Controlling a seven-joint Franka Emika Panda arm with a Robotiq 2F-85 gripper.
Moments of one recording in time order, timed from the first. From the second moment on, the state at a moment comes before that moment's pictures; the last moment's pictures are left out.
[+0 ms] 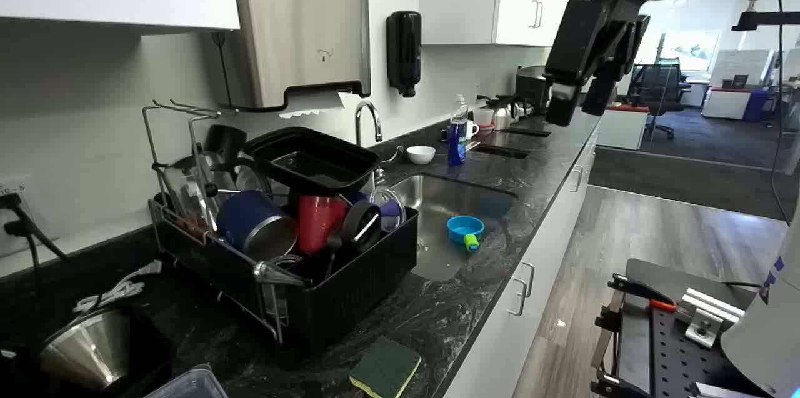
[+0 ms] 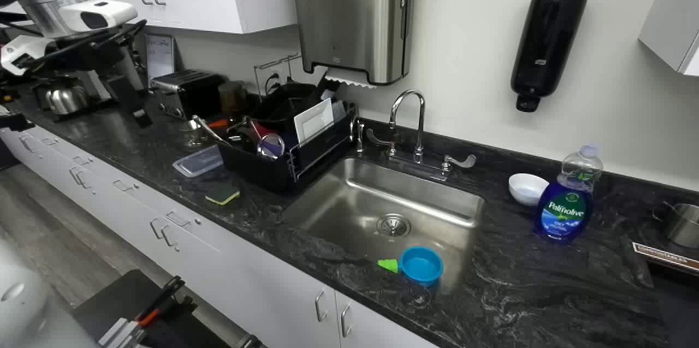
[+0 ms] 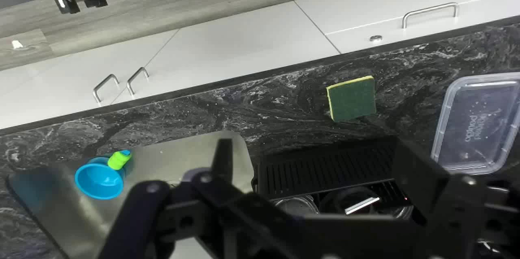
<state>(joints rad) 0.14 -0.86 0.39 -2.60 0.22 1.93 0.56</state>
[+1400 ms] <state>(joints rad) 0.13 -0.84 0.39 -2.59 0.21 1.98 0.53</state>
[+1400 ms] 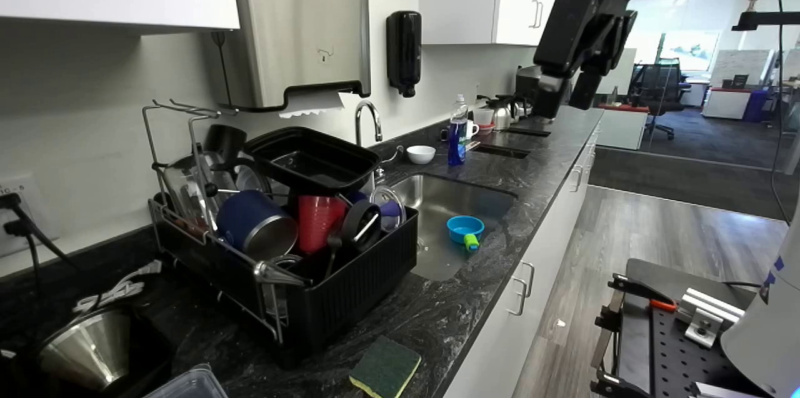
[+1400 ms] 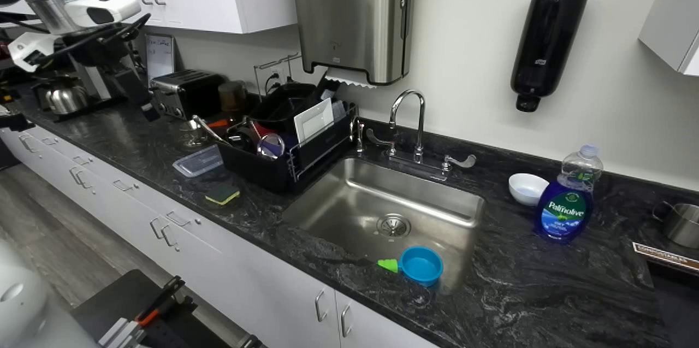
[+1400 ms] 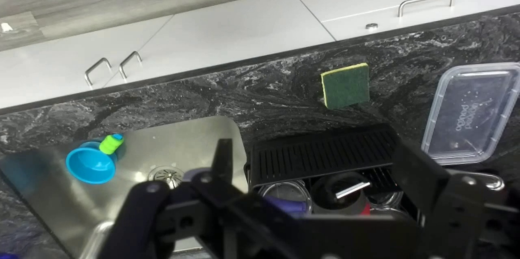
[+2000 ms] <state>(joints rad) 0.12 -0.60 0.34 -2.52 0.08 2.17 0.37</state>
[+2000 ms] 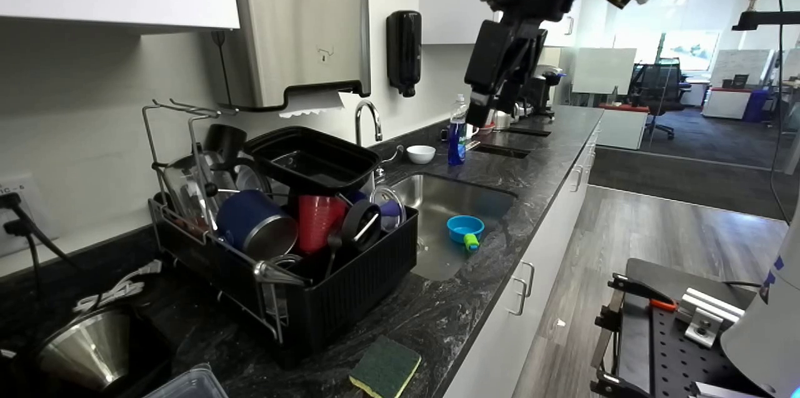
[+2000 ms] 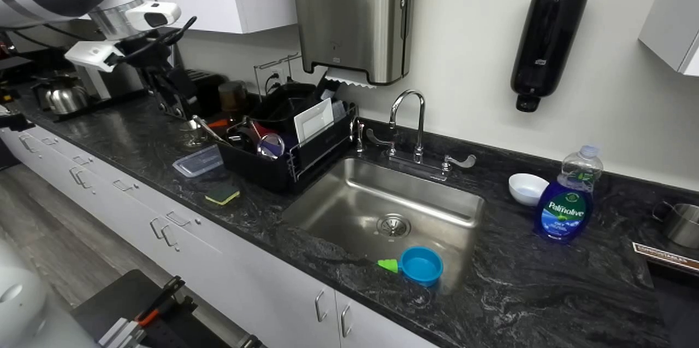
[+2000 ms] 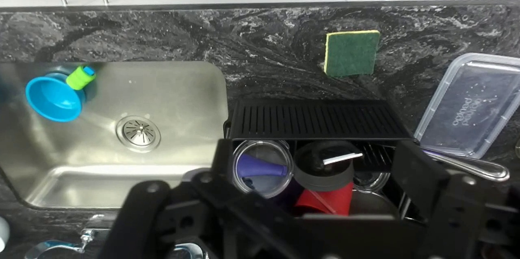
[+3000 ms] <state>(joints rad) 0.12 -0.24 0.22 -2.28 -0.07 2.27 0.30</state>
